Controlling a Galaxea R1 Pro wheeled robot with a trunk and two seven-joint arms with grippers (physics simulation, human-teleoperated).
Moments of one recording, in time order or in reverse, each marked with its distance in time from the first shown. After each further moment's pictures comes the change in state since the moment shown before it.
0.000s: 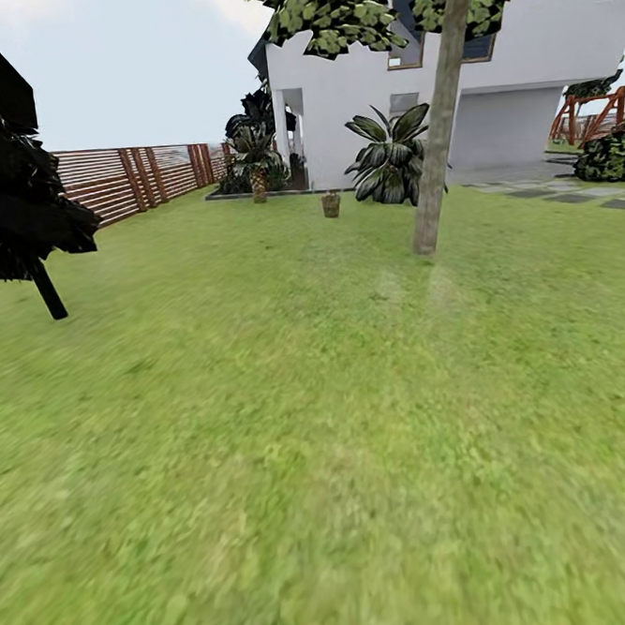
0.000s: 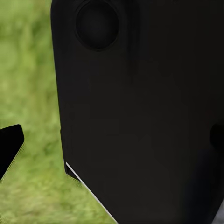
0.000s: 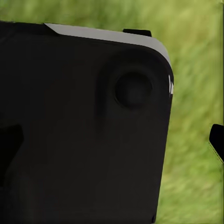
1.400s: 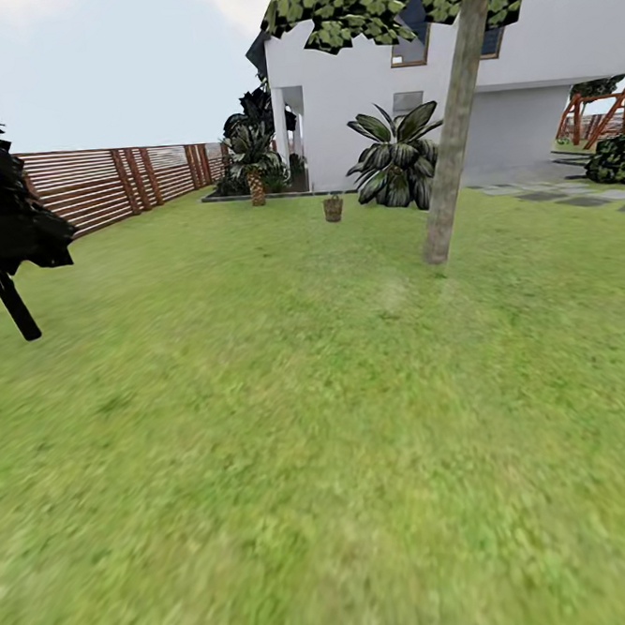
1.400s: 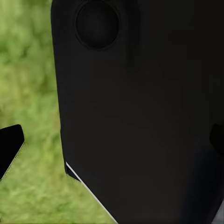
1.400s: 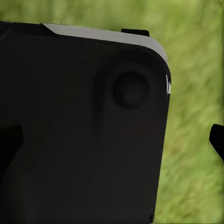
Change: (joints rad) left arm 0.000 0.000 0.001 0.000 0.000 0.000 0.000; right arm 0.000 -0.003 -0.001 0.000 -0.001 0.000 0.000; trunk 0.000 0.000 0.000
